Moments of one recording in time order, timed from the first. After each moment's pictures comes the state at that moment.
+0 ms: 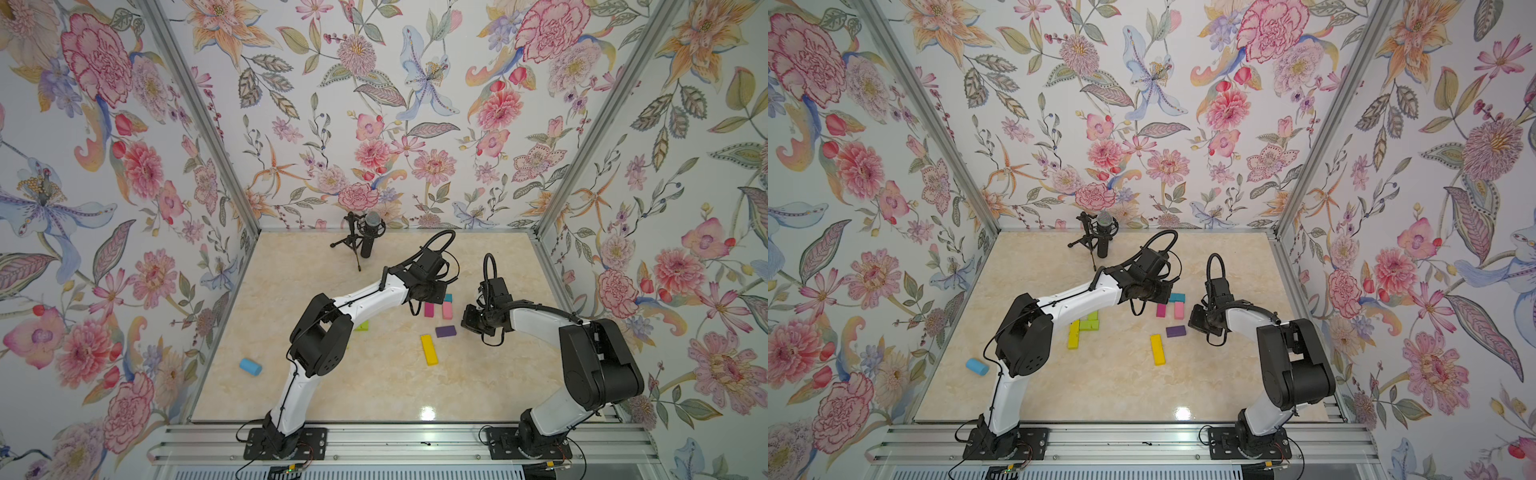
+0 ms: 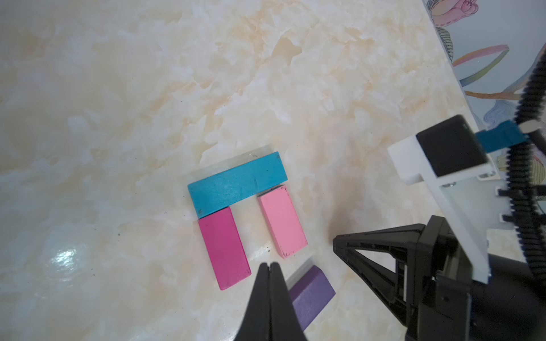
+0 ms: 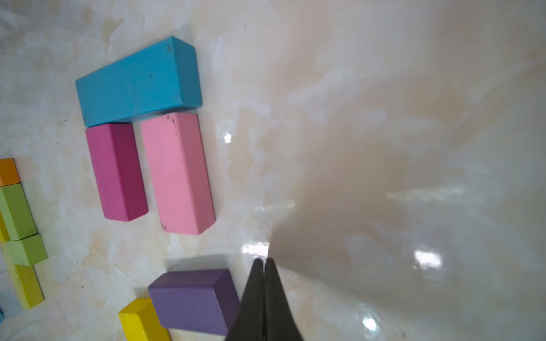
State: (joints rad) left arm -0.82 2.14 1.80 -0.53 0.05 -0.43; right arm 0.24 1.62 0.83 -0.32 -0.23 0.52
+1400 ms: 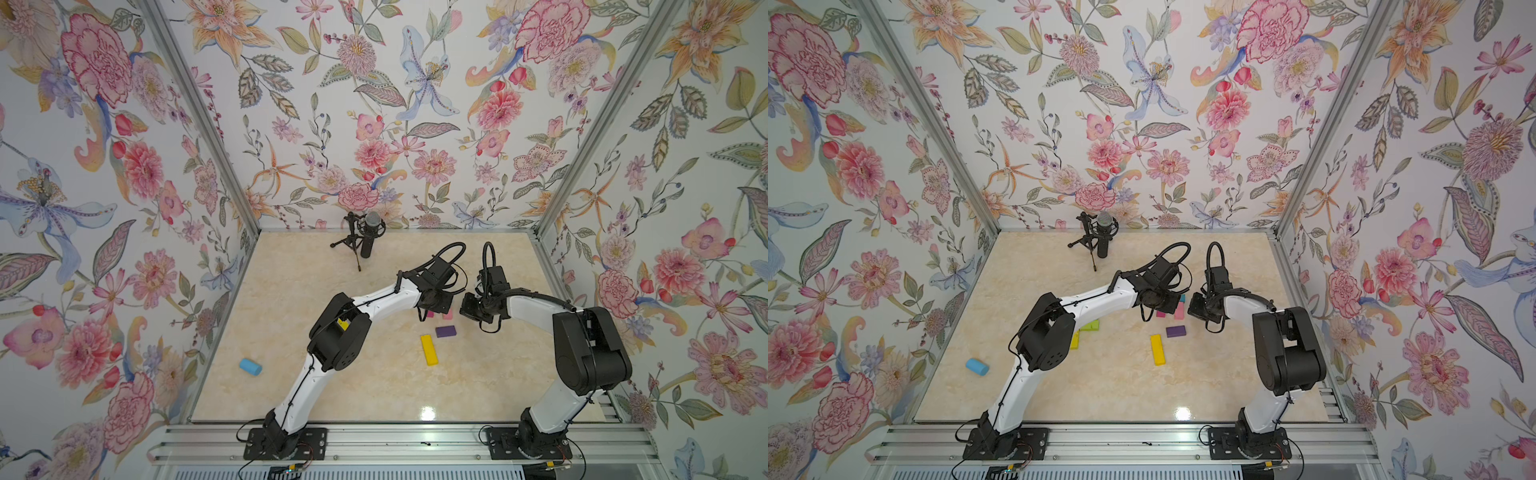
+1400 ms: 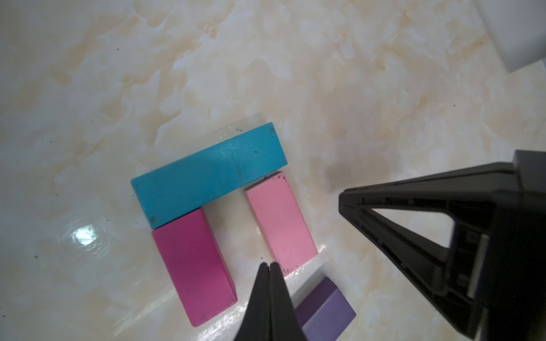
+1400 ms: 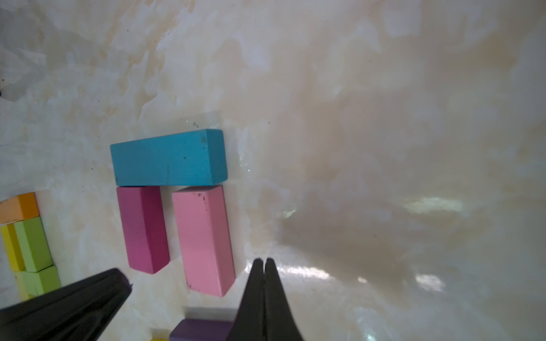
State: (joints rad) left arm -0.85 2.30 1.89 -0.60 0.08 -0.41; right arm 0.22 1.72 0.95 -0.33 -0.23 0.50
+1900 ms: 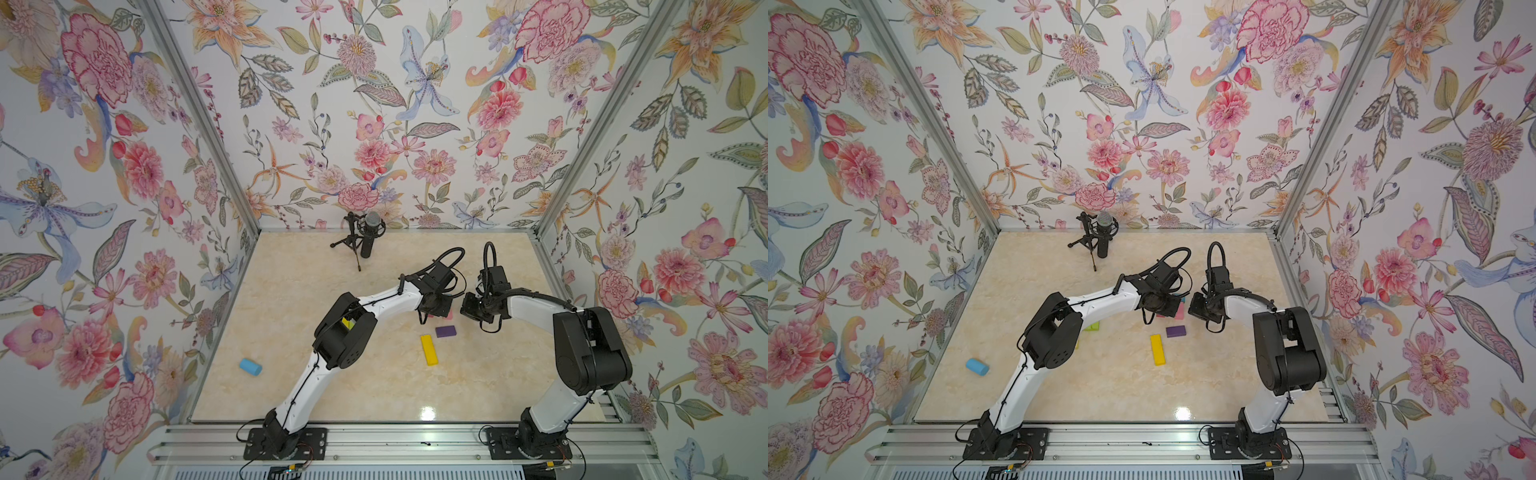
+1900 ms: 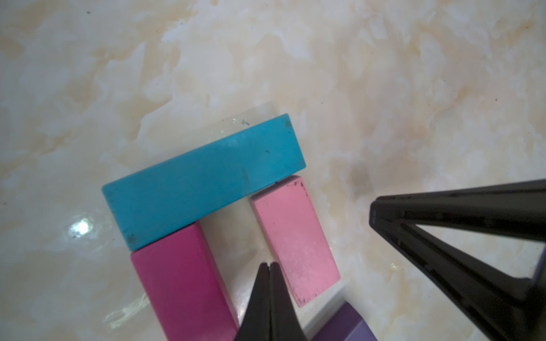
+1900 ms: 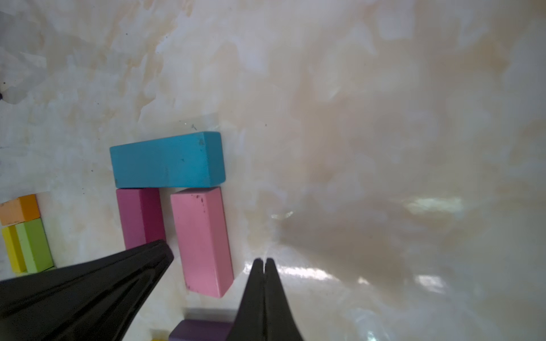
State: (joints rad) left arm -0.85 2.35 1.89 -0.57 0.08 -0.43; right arm 0.21 1.72 0.95 -0.33 -0.23 0.50
